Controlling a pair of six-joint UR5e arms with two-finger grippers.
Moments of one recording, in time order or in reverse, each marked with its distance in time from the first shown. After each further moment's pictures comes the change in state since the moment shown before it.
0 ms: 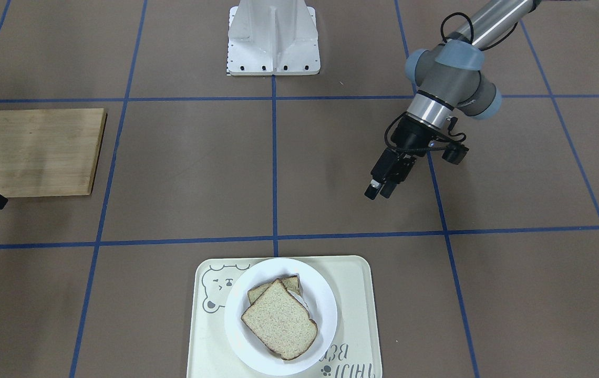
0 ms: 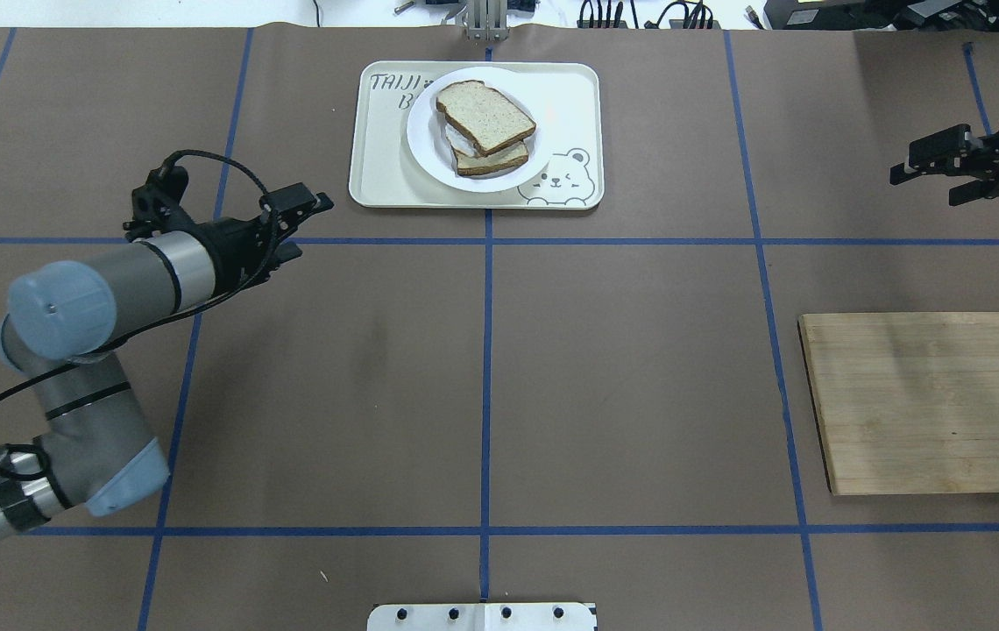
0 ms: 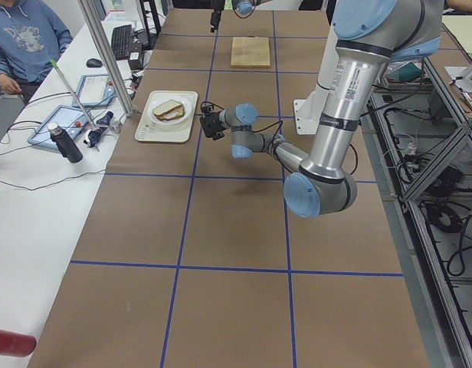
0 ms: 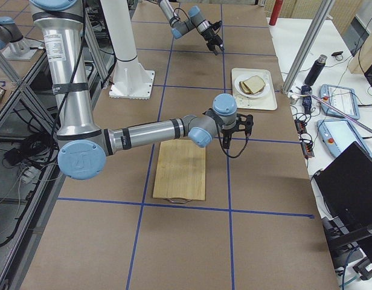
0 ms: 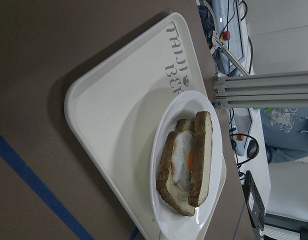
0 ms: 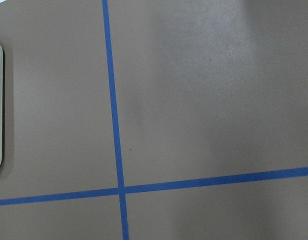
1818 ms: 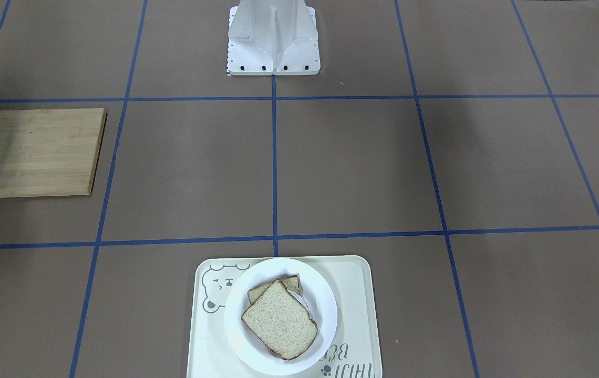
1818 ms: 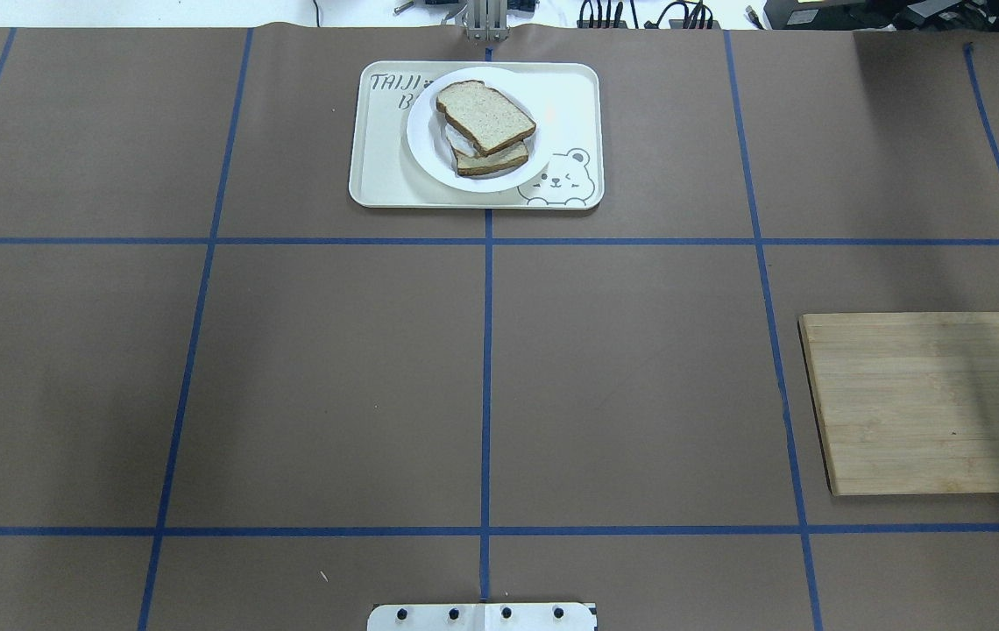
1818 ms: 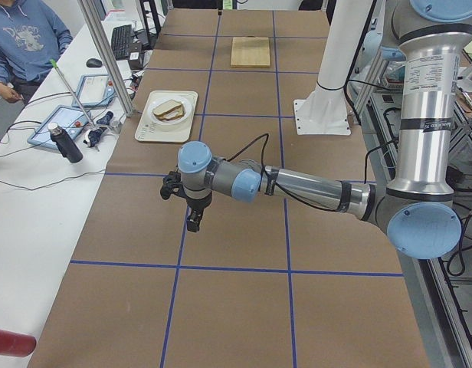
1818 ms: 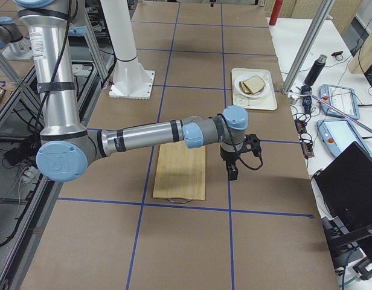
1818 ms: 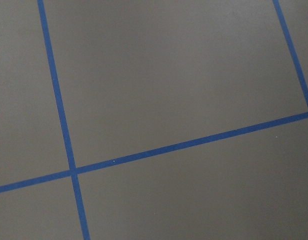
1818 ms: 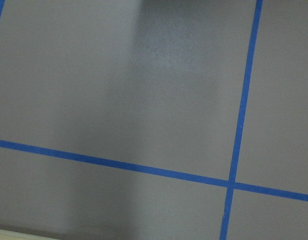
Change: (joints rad) left arm -0.775 0.276 -0.144 0.993 -0.866 1.671; right arm 0.197 -0.030 0.043 -0.557 -0.072 -0.836
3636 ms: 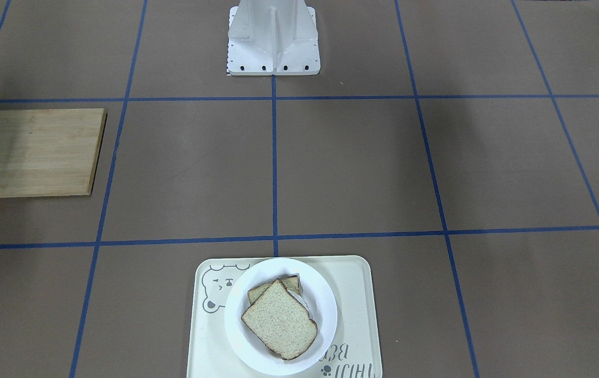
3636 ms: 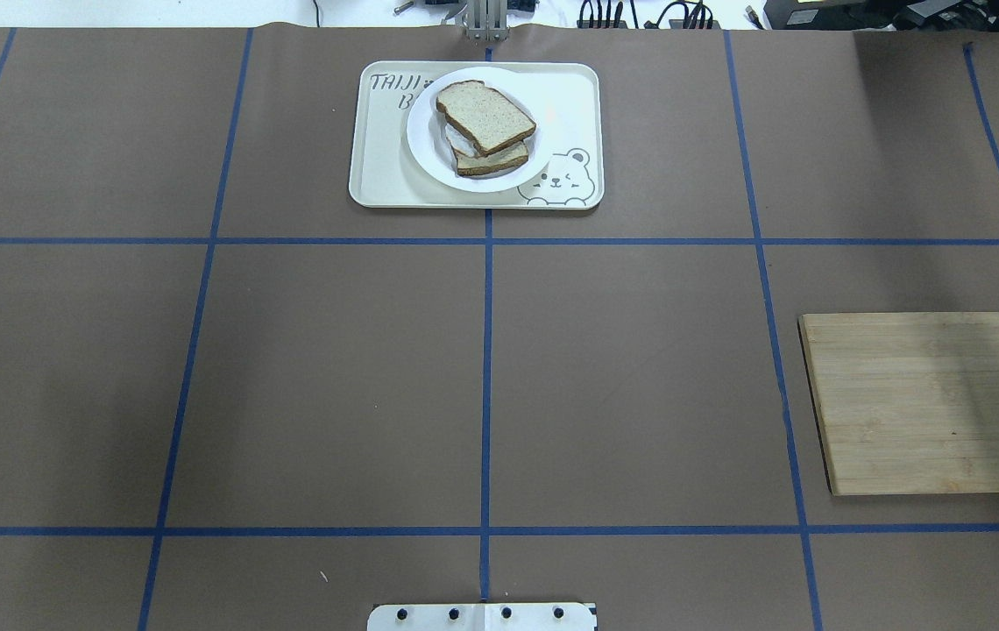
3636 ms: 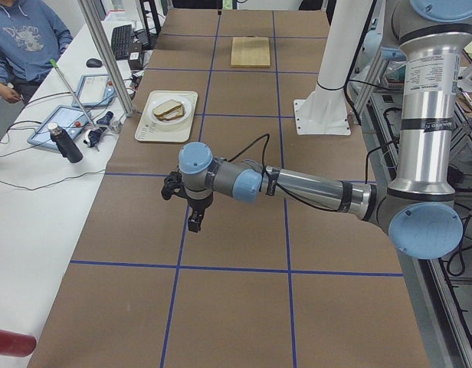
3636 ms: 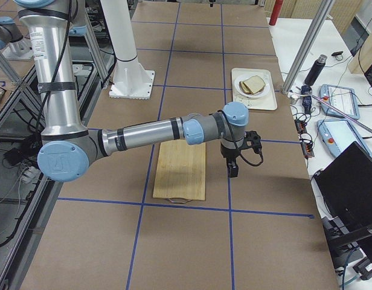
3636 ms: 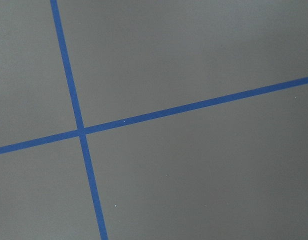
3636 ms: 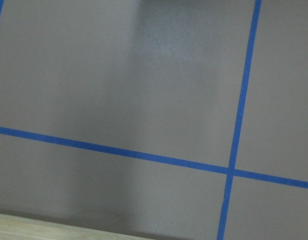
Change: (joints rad) left arm 0.000 -0.004 -0.003 -0.002 -0.008 -0.002; right arm -0.002 0.014 0.012 -0.016 0.001 0.006
